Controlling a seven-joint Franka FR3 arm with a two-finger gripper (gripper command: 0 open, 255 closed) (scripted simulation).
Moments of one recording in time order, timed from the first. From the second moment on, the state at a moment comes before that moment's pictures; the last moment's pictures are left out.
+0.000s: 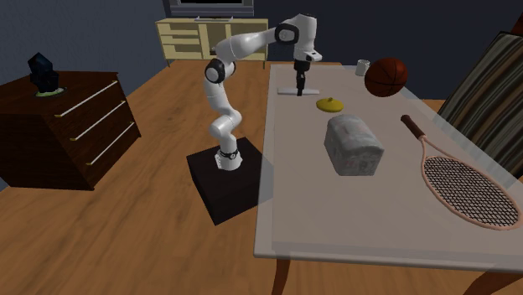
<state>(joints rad) 0.50 -0.27 0.23 -1.53 0.05 1.26 -0.23</state>
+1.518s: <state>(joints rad) 0.68 -0.13 0.59 -1.42 0.07 1.30 0.32</state>
